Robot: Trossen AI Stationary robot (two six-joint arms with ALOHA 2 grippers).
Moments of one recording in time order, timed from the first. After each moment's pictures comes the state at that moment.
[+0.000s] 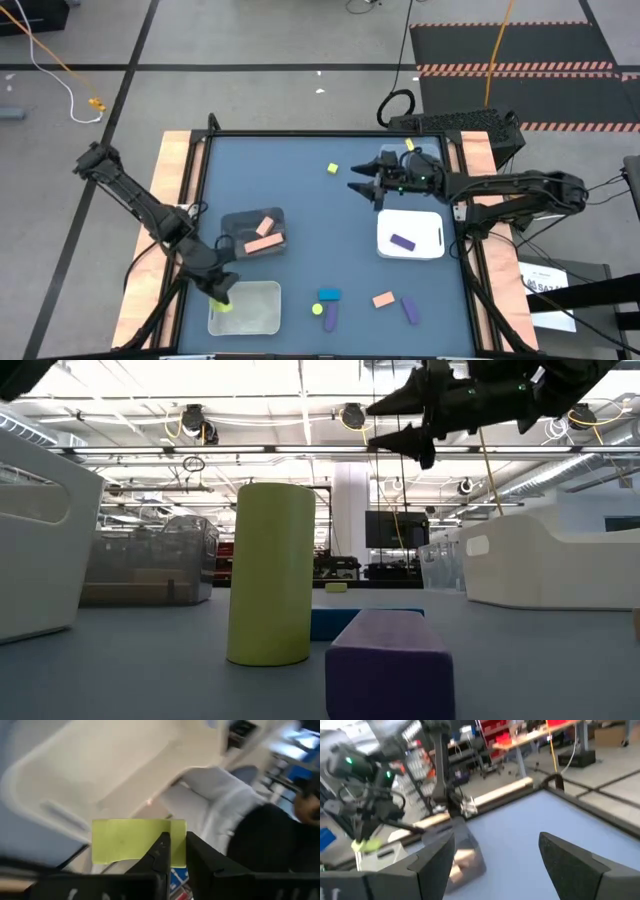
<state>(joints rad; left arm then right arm) -0.67 1.00 0.70 -0.45 0.30 -1.89 -0.24 1.17 0.56 0.50 -0.10 0.34</state>
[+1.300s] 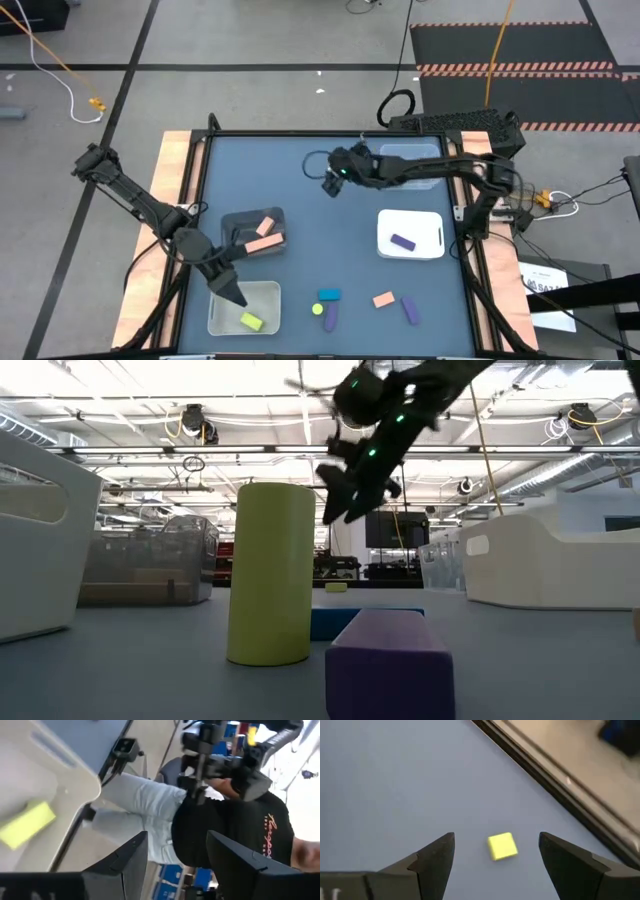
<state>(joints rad) -0.62 1.00 0.69 -0.06 0.22 -1.52 -0.25 1.77 1.20 -0.25 0.42 0.26</state>
